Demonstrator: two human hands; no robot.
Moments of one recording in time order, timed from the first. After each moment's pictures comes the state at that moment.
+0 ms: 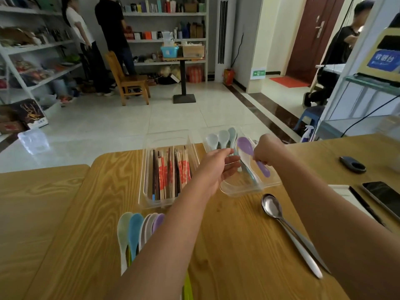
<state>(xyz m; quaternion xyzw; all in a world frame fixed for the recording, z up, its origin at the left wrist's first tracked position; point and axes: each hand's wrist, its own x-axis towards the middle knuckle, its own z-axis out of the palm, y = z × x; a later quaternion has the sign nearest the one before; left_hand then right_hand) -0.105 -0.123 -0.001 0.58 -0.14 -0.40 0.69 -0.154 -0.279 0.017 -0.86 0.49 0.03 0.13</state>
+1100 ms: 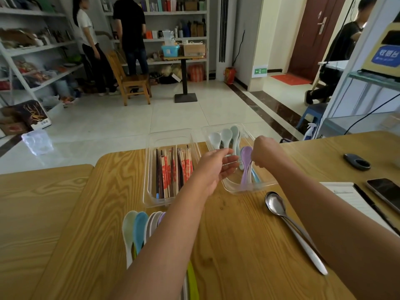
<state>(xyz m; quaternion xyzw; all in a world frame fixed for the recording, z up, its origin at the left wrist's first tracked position) -0.097 -0.113 -0.007 0.58 -0.14 -0.40 0.69 -0.151 -0.273 -0.006 -0.89 0.42 -0.07 0.14</state>
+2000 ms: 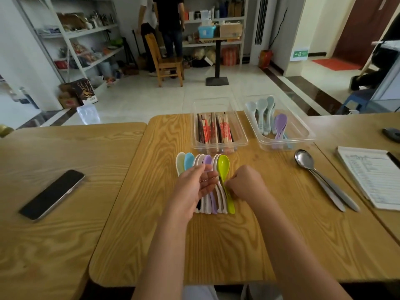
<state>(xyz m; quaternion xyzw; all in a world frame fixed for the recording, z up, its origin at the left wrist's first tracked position) -0.173 0.098 -0.062 0.62 -0.03 -0.29 0.73 -0.215 -0.043 -0.078 -0.87 0.36 -0.01 0.34</state>
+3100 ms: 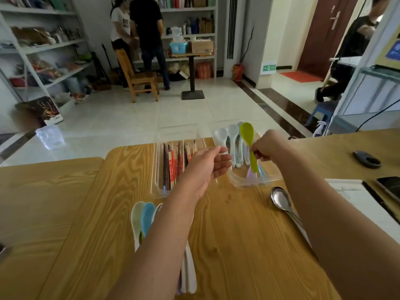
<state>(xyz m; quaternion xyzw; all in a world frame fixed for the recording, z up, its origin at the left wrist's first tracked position) -0.101 -0.072 0.000 0.59 -0.15 -0.36 0.70 -0.138 -0.276 -0.005 -0.77 0.48 -0.09 0.41</state>
